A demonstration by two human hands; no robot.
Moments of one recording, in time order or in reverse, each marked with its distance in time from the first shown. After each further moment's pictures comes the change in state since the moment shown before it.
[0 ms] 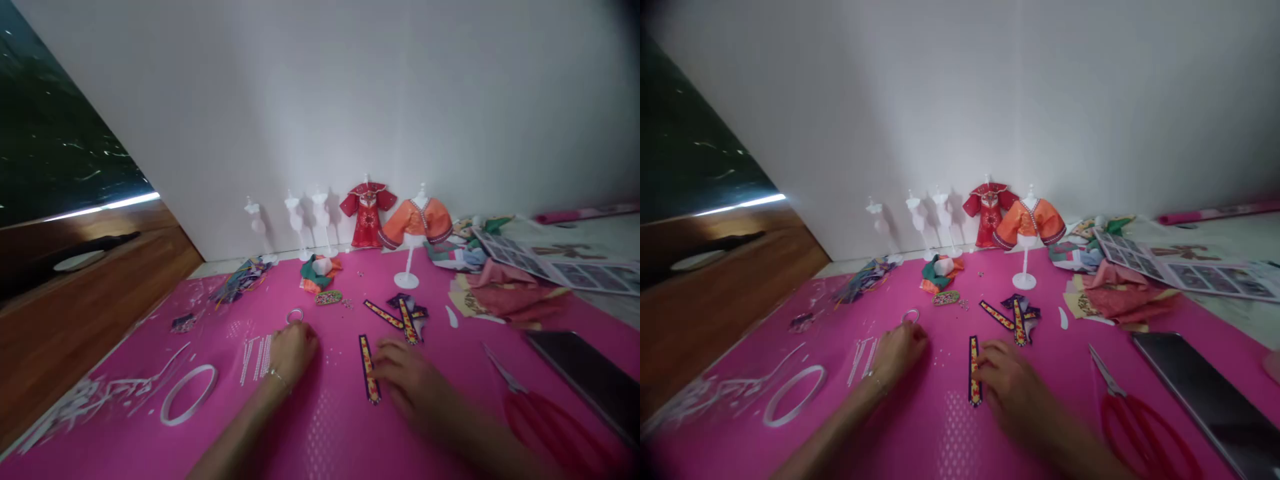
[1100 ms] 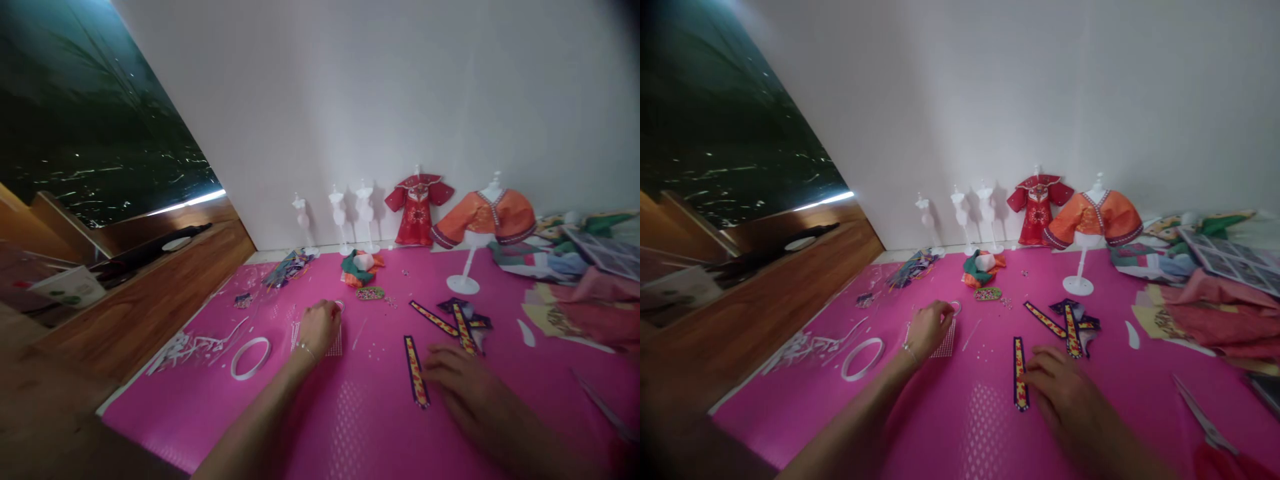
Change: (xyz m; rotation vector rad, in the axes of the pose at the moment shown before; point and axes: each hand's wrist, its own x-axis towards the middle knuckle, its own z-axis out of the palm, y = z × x) left_hand -0.001 -0.028 -0.013 0.029 0.104 0.006; right_hand -0.011 0.014 0.004 -0.204 -0.009 -0.092
